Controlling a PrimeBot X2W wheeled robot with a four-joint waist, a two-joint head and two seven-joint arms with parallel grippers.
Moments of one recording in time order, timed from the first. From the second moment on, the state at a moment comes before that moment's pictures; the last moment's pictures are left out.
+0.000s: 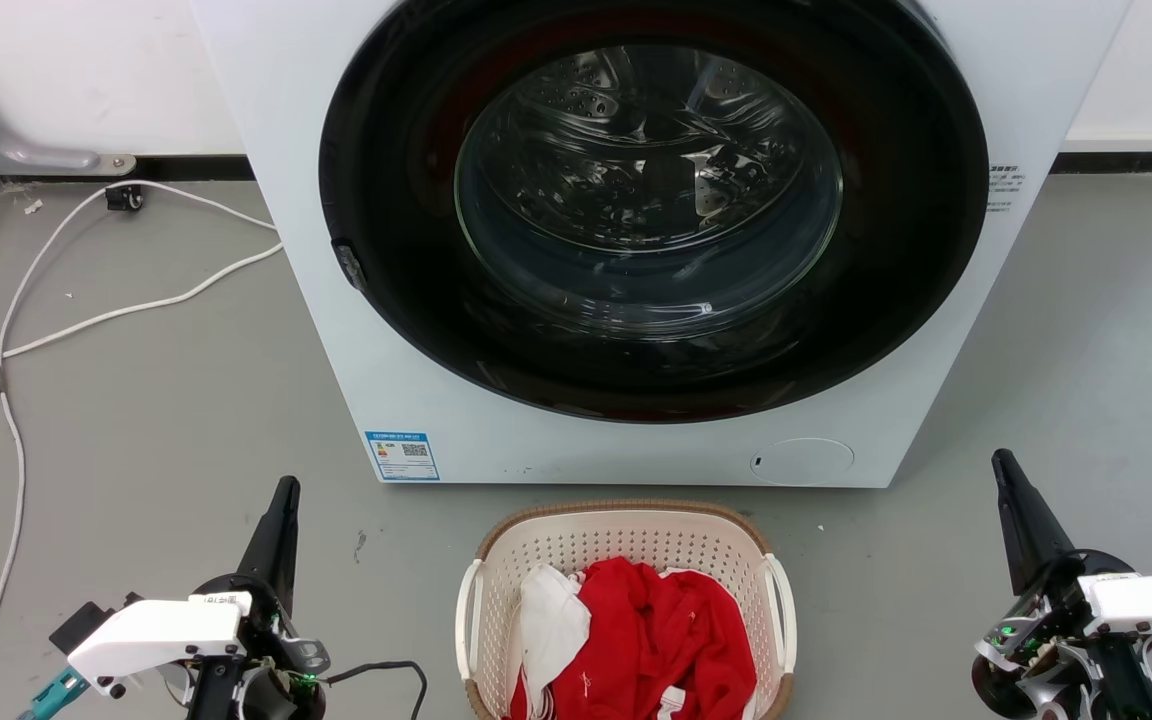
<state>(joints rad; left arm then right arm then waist) -0.10 0.06 0.11 0.25 -1.62 -0.13 0.11 -0.10 -0.06 -0.11 0.25 1.62 0.13 0.11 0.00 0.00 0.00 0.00</state>
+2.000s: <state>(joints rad) -0.05 0.05 0.14 0.22 -1.51 -0.13 0.02 -0.05 -0.05 -0.11 0.22 1.48 0.13 0.02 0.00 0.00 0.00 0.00</state>
